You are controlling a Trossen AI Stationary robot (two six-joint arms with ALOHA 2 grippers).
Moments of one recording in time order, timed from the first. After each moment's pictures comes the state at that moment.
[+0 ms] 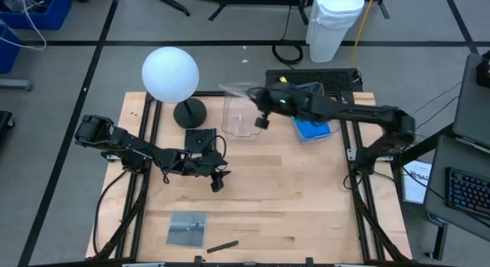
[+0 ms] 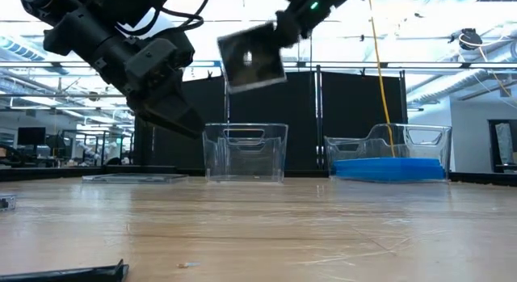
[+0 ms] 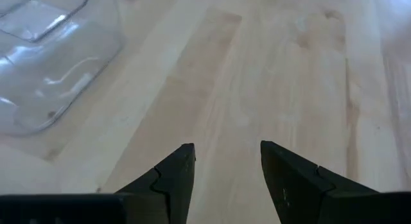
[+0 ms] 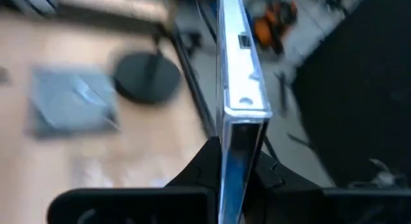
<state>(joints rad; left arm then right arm) -0.20 1.47 0.60 0.18 -0.31 -0.43 -0.26 1.55 1.34 -0.24 0.31 -0.34</state>
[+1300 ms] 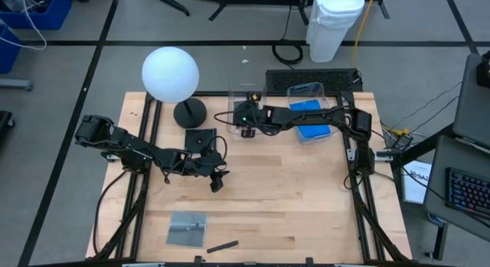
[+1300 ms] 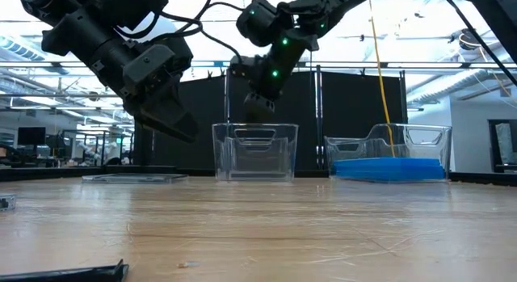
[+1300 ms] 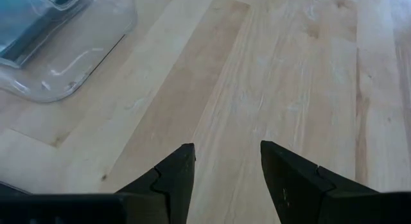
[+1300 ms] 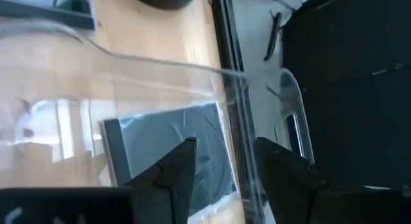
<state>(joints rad) -0.20 1.47 0.60 0.14 -0.32 -0.45 -0.23 1.98 1.51 -0.31 0.55 -0.47</state>
